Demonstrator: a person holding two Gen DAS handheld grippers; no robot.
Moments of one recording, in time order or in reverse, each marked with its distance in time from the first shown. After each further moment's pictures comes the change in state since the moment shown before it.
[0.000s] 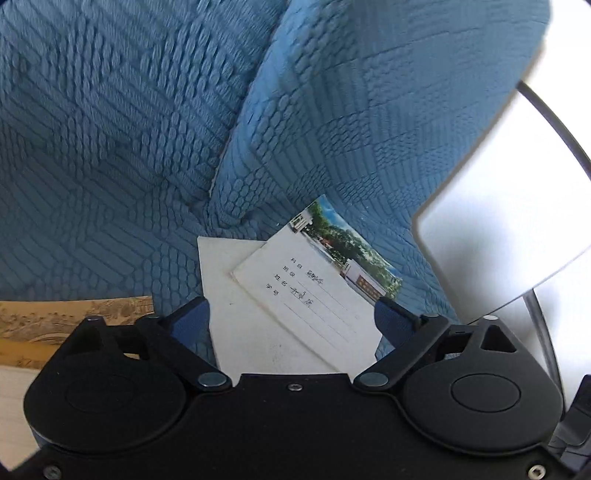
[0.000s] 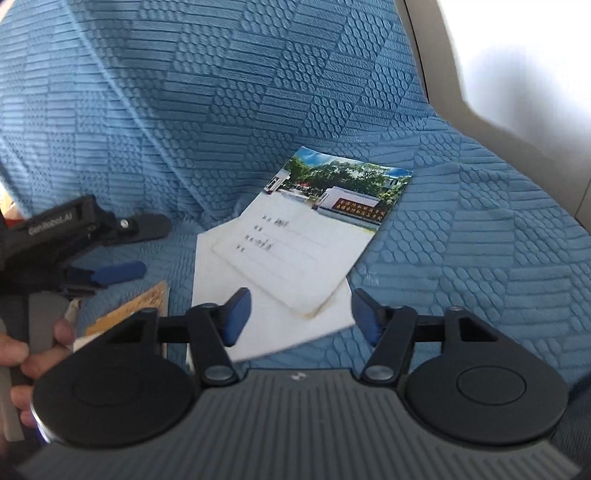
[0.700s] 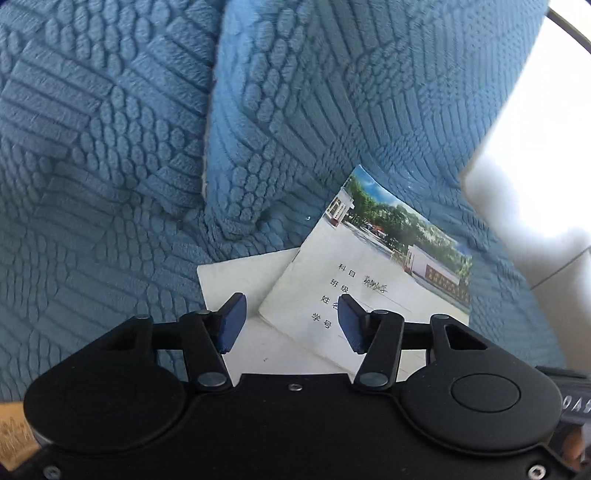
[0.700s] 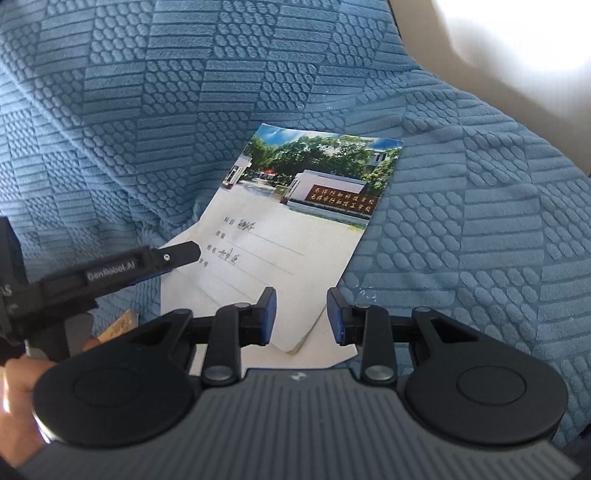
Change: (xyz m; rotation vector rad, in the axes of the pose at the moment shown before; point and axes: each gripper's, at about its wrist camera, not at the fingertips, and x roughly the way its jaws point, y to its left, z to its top) left arm 0.094 0.013 0.025 0.214 0.069 0.101; right arm 0.056 -0.020 0.018 0.142 0.103 -0.044
